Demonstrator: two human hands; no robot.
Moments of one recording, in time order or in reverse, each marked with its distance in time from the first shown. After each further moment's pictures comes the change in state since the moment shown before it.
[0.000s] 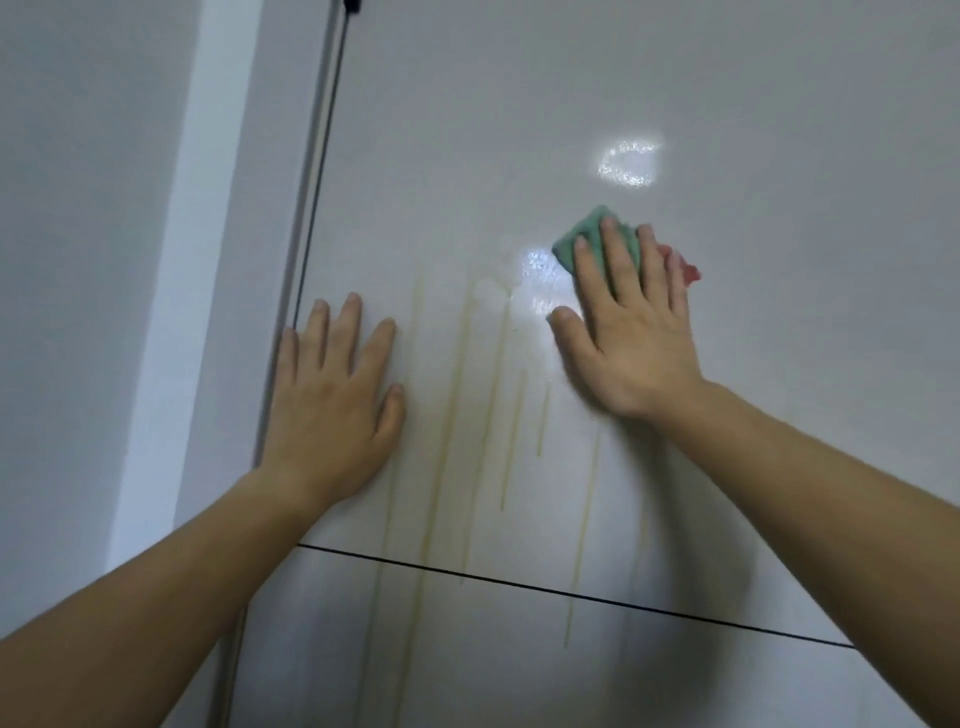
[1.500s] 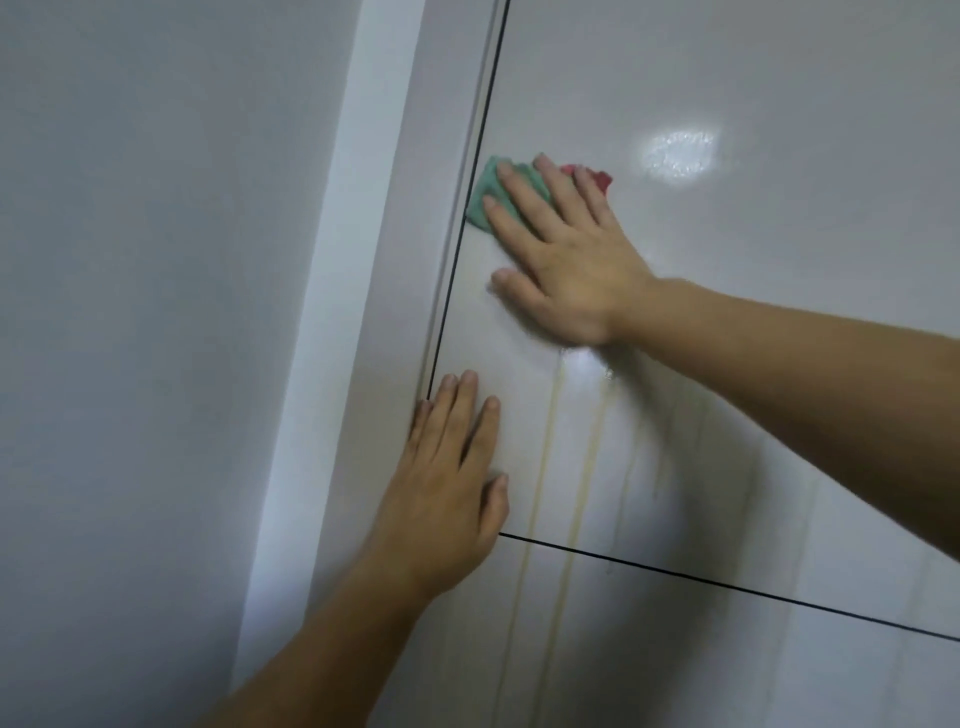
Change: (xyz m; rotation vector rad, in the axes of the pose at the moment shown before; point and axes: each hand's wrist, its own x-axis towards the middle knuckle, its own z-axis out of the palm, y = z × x) left_hand -0.095 -0.048 0.039 -0.192 0.009 0.144; right_hand 0.084 -0.162 0.013 -0.110 -0.065 -0.460
